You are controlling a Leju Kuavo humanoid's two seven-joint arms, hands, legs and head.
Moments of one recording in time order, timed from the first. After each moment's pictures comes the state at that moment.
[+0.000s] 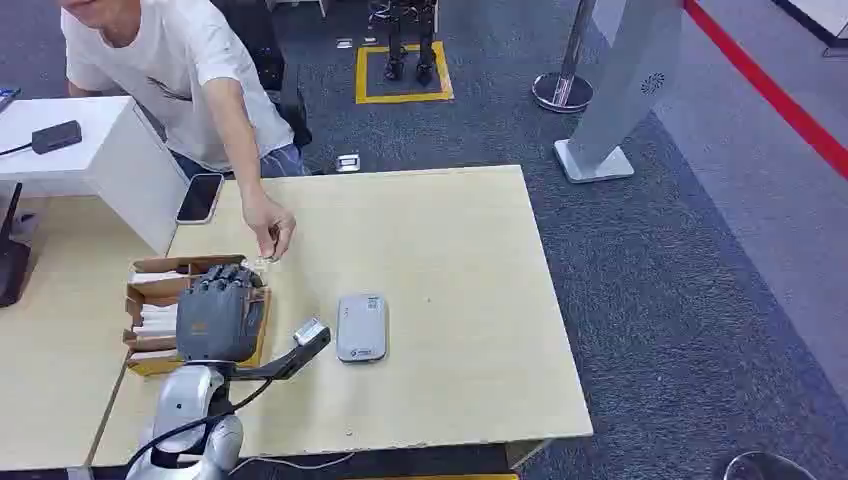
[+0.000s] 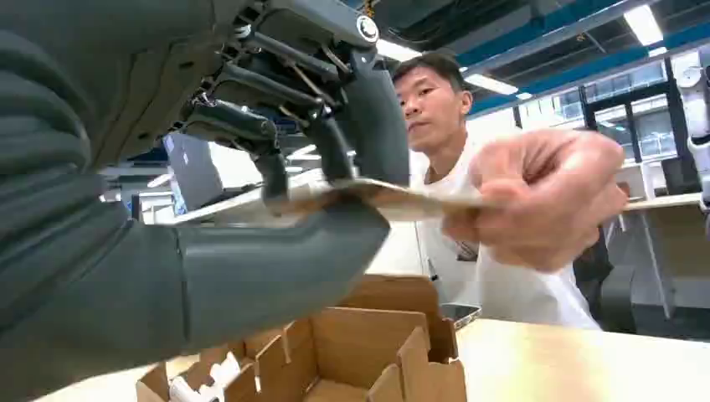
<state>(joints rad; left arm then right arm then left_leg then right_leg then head) -0.13 -0.09 -0.18 -1.53 -1.57 0.17 0.11 -0.10 0.17 -1.21 -0.27 1.28 -0.04 0.12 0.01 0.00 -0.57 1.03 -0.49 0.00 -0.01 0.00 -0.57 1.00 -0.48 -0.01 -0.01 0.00</state>
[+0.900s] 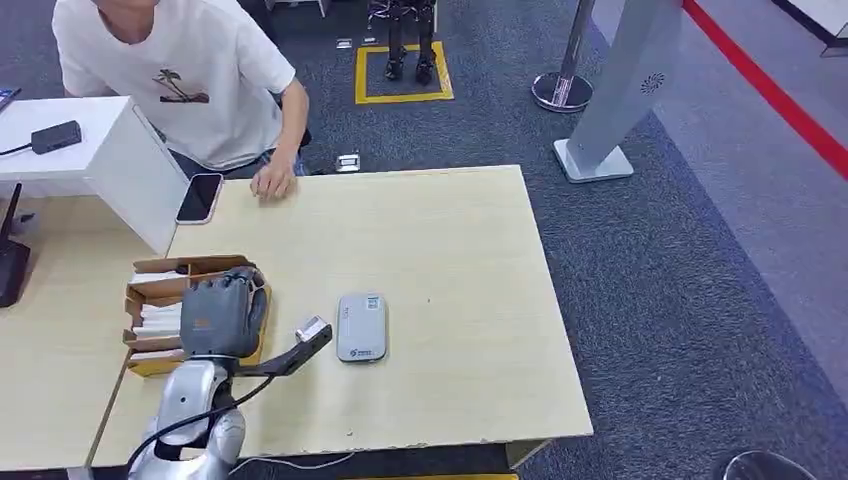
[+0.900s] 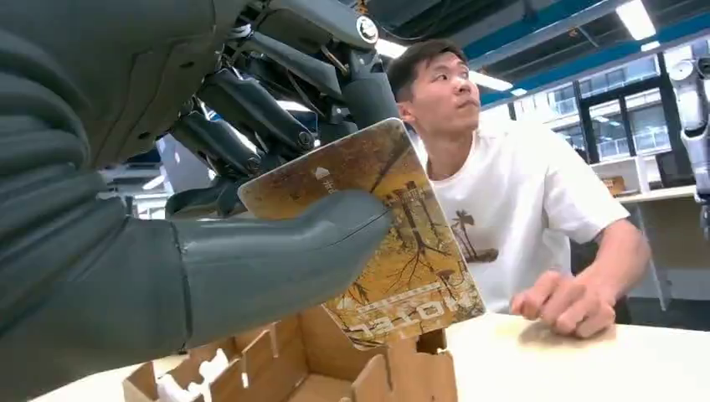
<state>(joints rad) -0.17 -0.09 -0.18 -1.46 -1.57 0.18 0.10 -0.10 0.17 -1.19 -0.27 1.31 -0.03 0.11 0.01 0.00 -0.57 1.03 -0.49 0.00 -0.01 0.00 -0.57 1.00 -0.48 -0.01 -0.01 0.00</state>
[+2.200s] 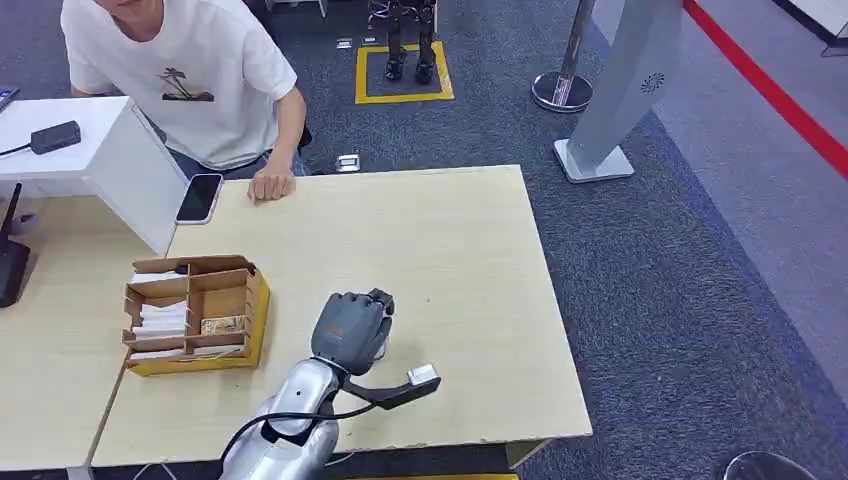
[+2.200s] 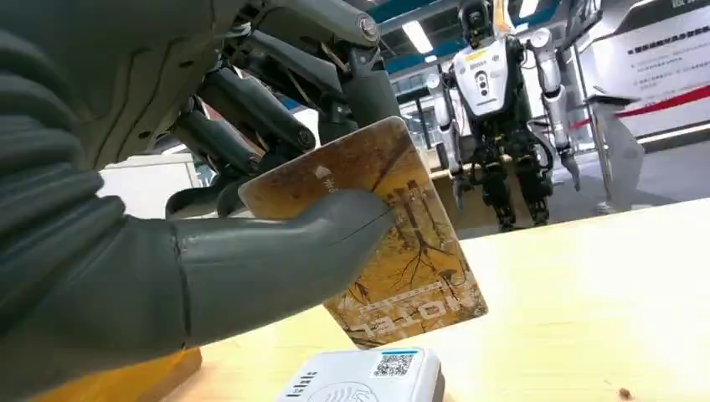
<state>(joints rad) -0.29 -0.24 -0.44 -1.09 -1.55 0.24 -0.02 -0.10 0.15 -1.13 -0.26 1.35 -0.02 0.10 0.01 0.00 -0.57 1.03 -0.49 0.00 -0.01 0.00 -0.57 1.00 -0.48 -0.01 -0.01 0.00</state>
